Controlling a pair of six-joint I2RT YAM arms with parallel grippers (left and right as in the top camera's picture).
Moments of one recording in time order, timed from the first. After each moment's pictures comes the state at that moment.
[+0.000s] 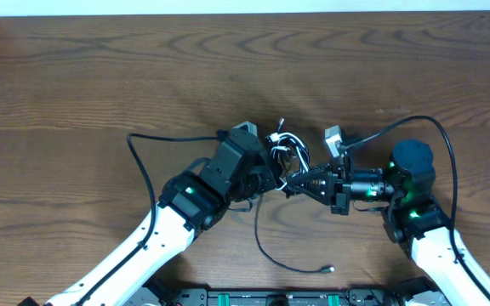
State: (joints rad) left arm -0.69 1.24 0.90 -0.47 0.20 -1.05; right arm 0.29 1.08 0.49 0.42 -1.24 0.53
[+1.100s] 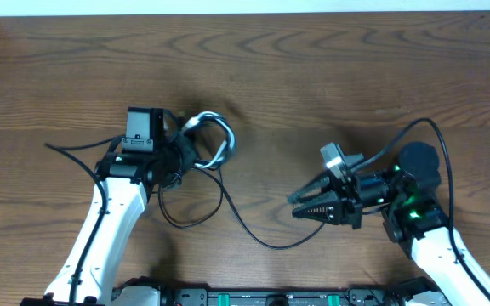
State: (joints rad) left arm -0.10 1.31 0.88 -0.65 0.30 -0.77; right arm 0.30 1.09 0.50 0.49 -1.48 0.44
